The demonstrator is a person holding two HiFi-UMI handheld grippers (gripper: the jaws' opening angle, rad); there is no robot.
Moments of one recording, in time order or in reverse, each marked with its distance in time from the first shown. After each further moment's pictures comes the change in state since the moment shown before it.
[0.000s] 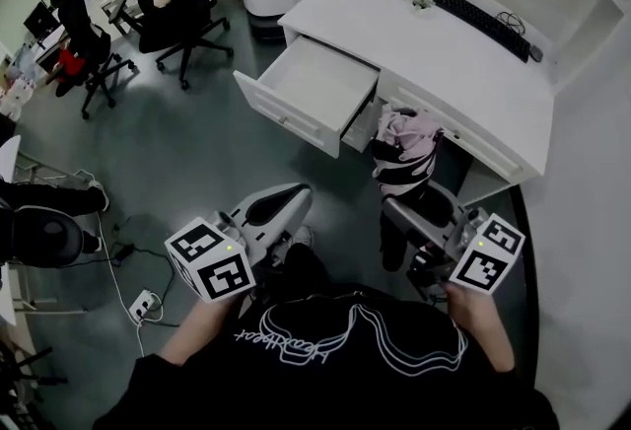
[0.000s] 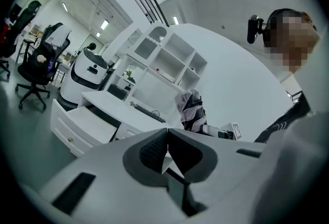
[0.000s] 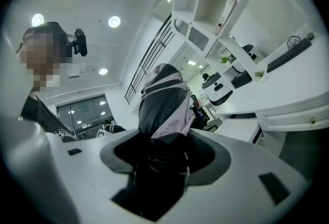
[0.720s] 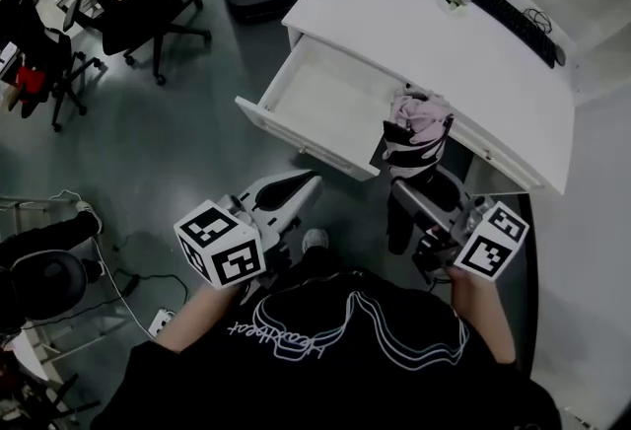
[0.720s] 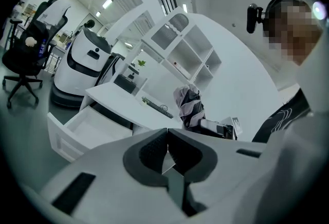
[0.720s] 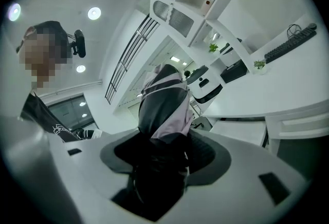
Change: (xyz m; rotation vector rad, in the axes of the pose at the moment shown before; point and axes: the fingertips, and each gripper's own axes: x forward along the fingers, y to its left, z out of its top) left arm 0.058 0.195 0.074 -0.073 0.157 -0.083; right arm 0.176 -0.115 0.029 0.067 0.031 -0.183
